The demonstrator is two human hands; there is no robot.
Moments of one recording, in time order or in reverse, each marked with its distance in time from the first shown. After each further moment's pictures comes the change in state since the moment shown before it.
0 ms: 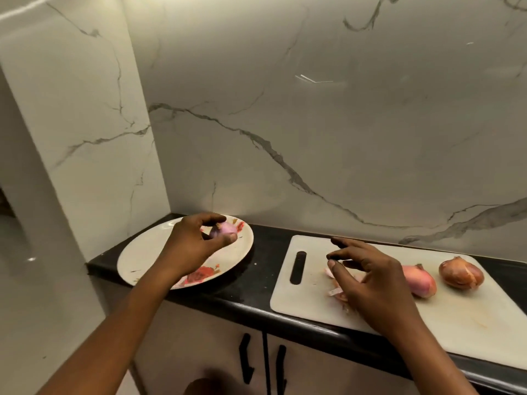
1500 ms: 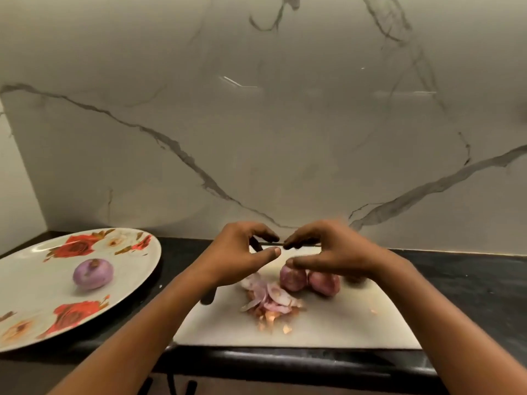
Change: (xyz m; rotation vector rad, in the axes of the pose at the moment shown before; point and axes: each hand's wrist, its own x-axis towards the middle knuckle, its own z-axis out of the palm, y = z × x) left_hand 0.019 0.119 0.171 -0.121 -0.477 0.480; right_hand 0.081 0.041 -0.109 -0.304 -0.517 0.043
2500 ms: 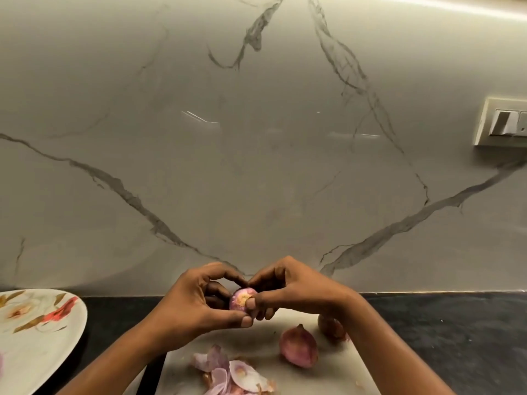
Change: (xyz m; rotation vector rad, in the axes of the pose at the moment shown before) left_hand 0.023 -0.018 0.001 -0.502 -0.118 -0.019; right_hand 0.032 0.008 -0.001 0.493 -0.159 0.129
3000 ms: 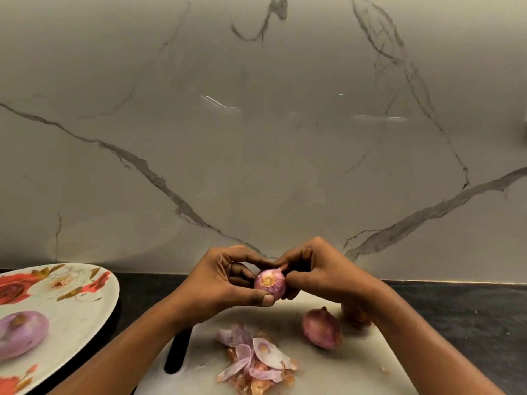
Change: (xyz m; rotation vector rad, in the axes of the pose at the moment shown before) left_hand 0.003 -0.007 -0.001 -0.052 0.013 0.027; right_hand -0.002 0.009 0.005 -0.066 0.124 -0.063
